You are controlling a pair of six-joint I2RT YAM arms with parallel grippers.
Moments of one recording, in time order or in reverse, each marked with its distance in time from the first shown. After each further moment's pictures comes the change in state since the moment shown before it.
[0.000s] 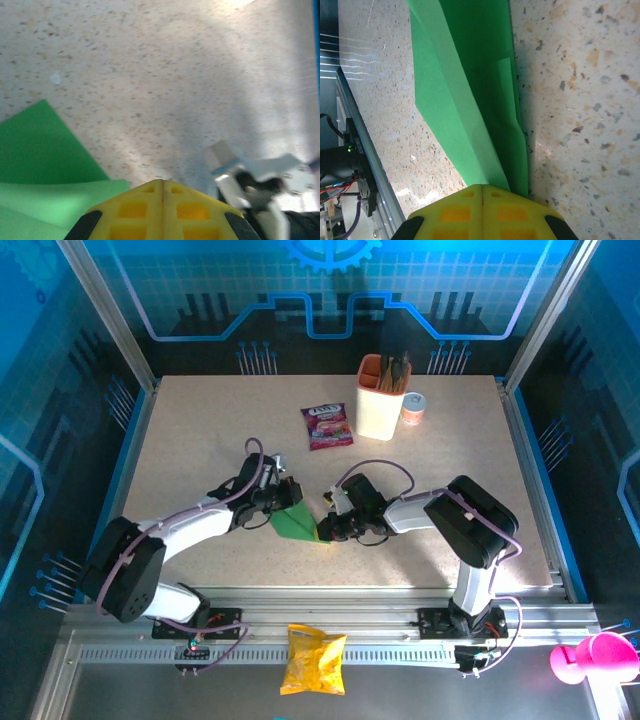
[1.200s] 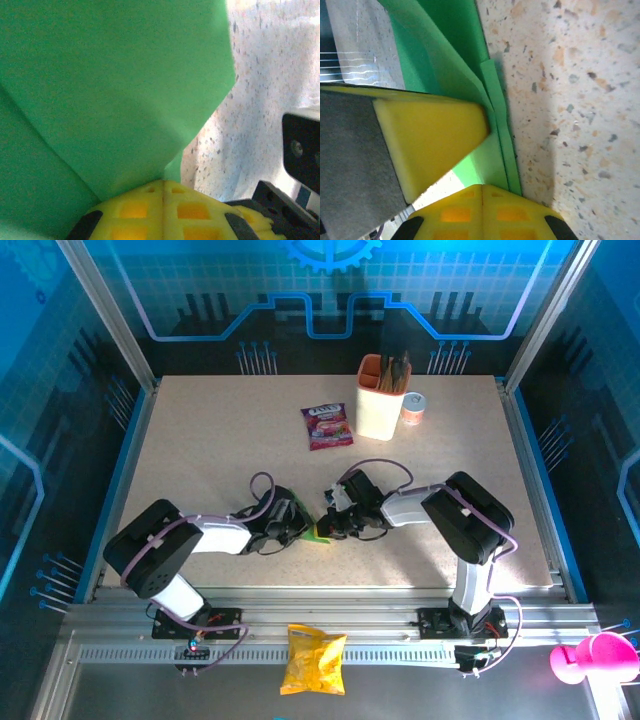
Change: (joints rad) left arm -0.143 0.179 -0.176 0.265 -0.093 -0.508; right arm -0.015 0.036 0.077 -0.132 -0.031 0.098
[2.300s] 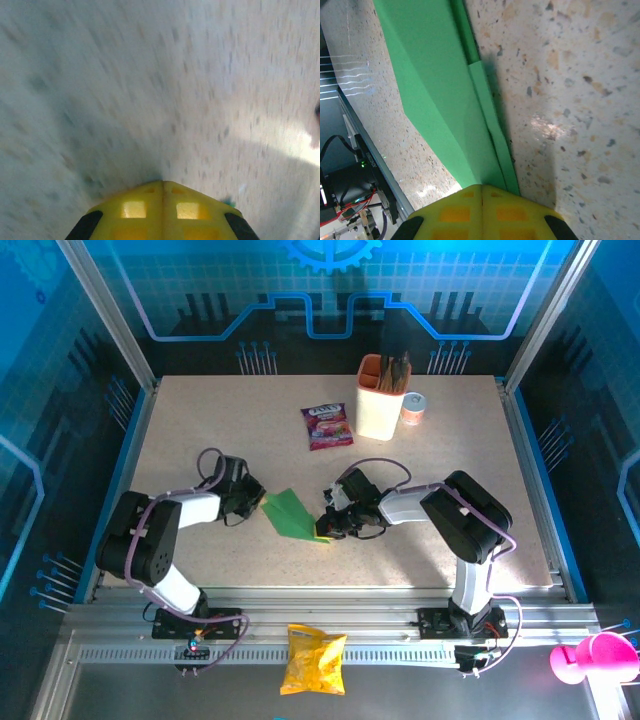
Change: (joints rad) left arm 0.483 0.025 0.124 -0.218 0.019 0.115; right arm 0.005 0.021 0.019 -0.040 0.010 0.019
